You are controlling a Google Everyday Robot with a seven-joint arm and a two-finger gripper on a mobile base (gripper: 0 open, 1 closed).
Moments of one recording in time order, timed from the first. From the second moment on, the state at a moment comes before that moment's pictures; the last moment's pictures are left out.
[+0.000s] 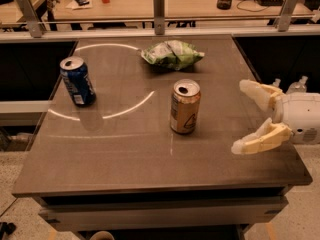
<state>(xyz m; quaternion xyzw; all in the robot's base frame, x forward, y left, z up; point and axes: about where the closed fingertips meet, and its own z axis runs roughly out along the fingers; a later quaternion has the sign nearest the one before) 0.442 -0.163 0.904 -0.44 0.64 0.37 0.52</state>
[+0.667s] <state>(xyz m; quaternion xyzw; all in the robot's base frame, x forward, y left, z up) 0.493 -0.119 0.890 -0.45 0.62 0.35 0.54</state>
